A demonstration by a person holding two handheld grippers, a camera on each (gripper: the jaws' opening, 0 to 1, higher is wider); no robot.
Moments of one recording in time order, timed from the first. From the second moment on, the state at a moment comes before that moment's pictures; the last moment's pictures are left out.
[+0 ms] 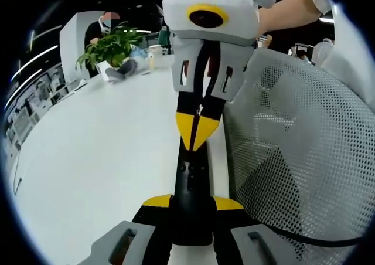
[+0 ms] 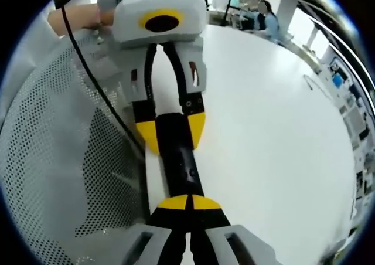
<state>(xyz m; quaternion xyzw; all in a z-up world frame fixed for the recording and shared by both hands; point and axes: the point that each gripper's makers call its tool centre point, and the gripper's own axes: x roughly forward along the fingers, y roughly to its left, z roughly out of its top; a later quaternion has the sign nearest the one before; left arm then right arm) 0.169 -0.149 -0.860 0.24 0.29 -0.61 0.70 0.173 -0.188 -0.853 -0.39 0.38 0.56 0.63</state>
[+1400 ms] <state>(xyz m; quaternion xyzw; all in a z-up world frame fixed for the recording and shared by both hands) 0.169 -0.149 -0.859 0.24 0.29 -0.61 0.70 0.173 -0.178 -0.854 -0.38 0.38 0.54 0.65</state>
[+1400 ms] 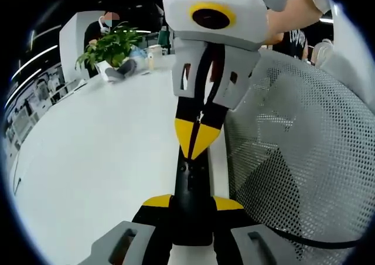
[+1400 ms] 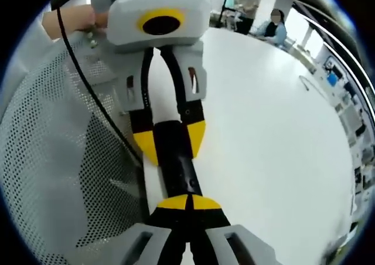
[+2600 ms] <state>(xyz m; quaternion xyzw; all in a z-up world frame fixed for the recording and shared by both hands) 0.168 -0.149 -0.860 0.24 0.29 -0.61 0.70 0.158 -0.161 -0.855 -0.44 0.34 0.53 0.64</state>
